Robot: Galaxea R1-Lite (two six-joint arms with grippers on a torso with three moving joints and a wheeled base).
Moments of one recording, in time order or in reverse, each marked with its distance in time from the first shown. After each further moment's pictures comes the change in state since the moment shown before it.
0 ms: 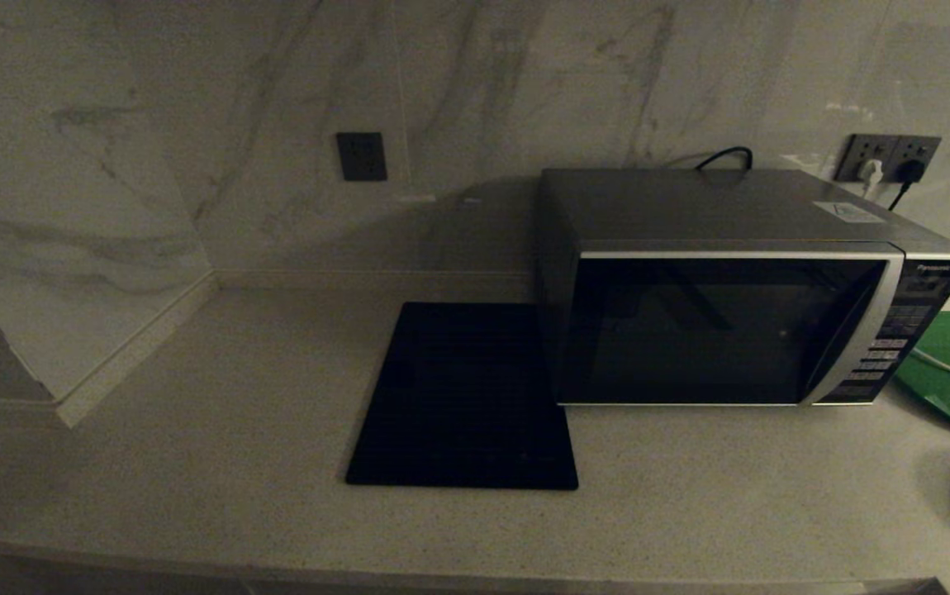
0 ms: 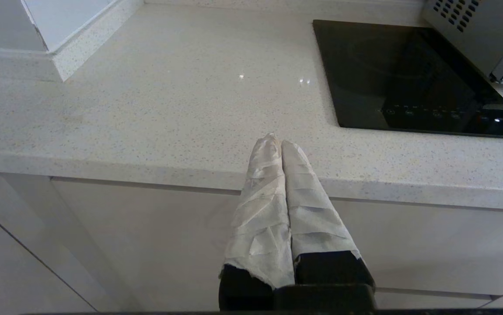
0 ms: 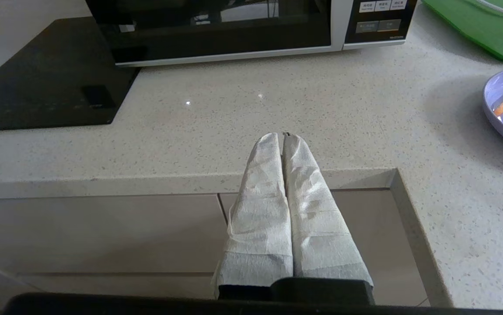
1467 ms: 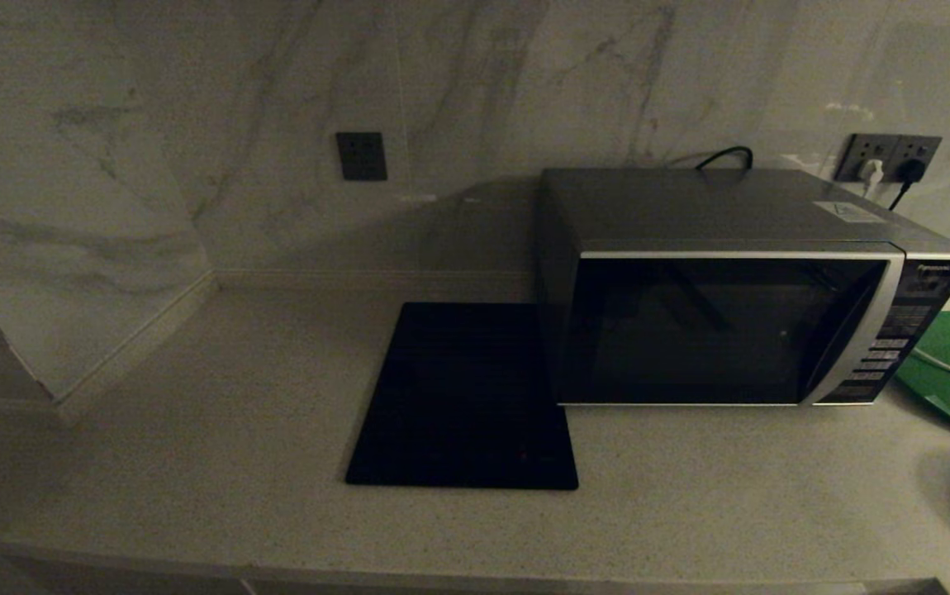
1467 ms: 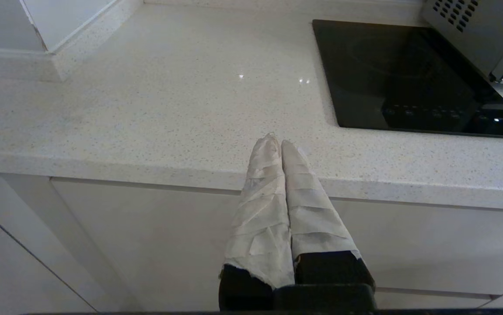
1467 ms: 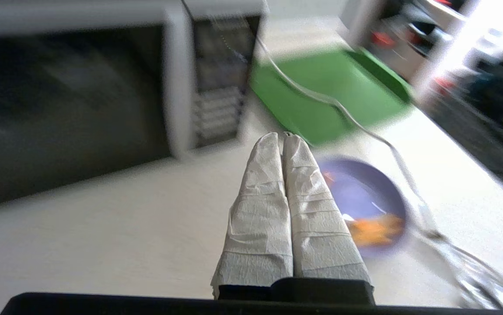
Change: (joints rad) left arm 0.000 0.000 0.000 0.000 0.000 0.000; right arm 0.015 0.955 -0.593 -0.297 -0.548 -0.162
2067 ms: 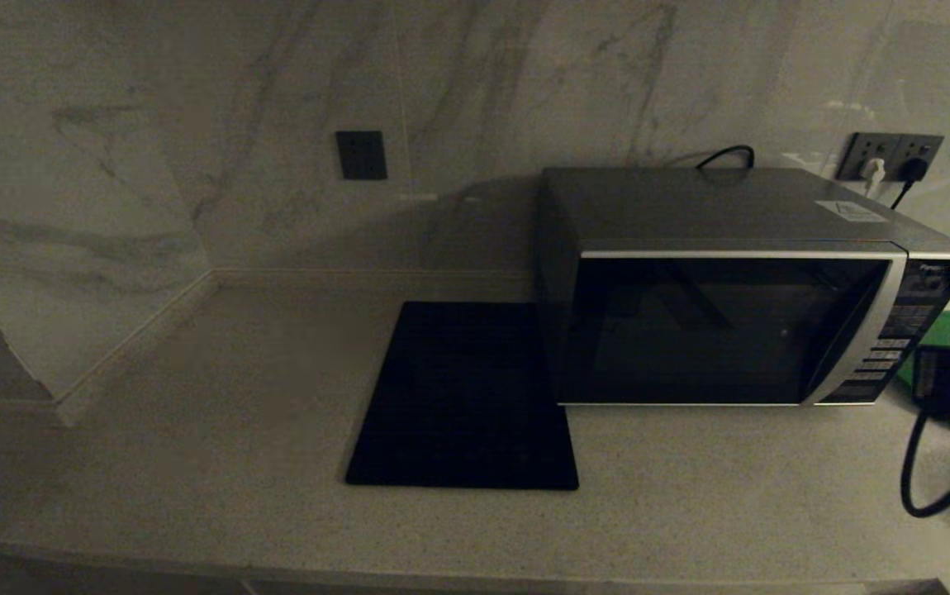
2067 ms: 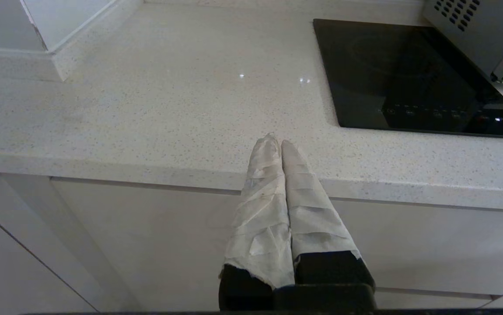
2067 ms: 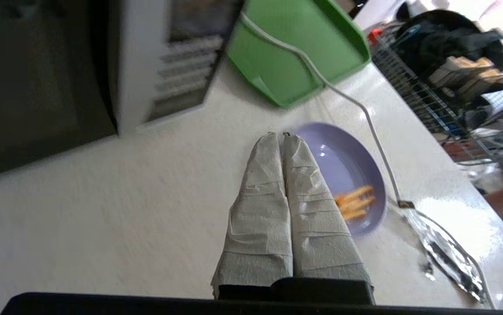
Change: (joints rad) left arm 0.000 0.000 0.000 0.000 0.000 0.001; right arm 0.107 0.537 -0.072 -0.206 -0.354 0.027
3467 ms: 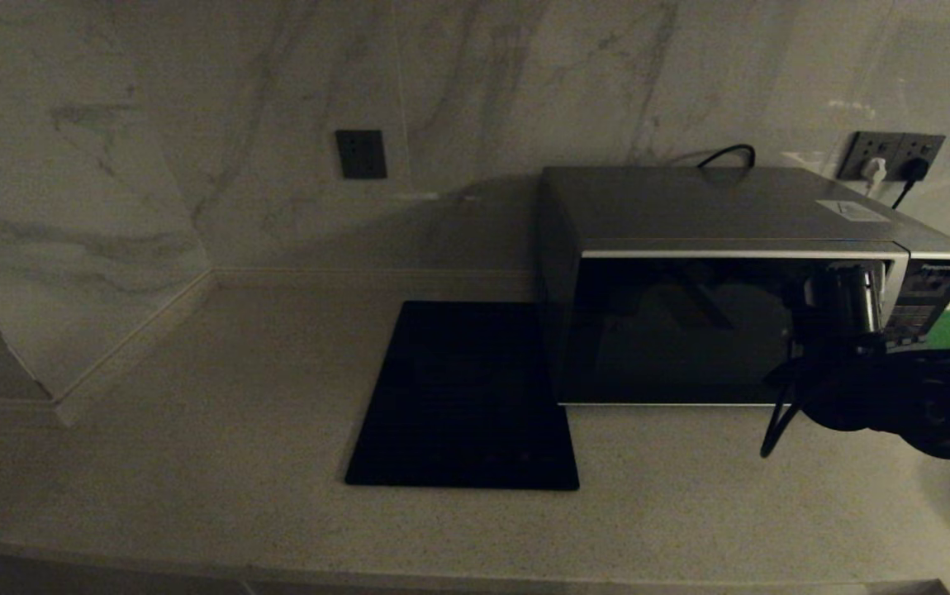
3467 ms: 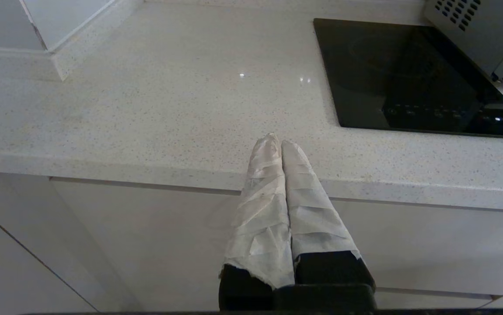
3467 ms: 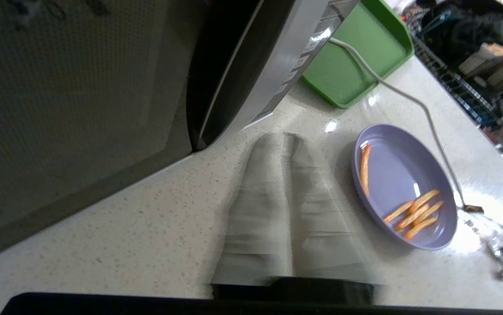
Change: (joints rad) left arm 0.000 0.000 0.000 0.000 0.000 0.000; right arm 0.077 0.350 -0.203 -0.029 -0.082 0.138
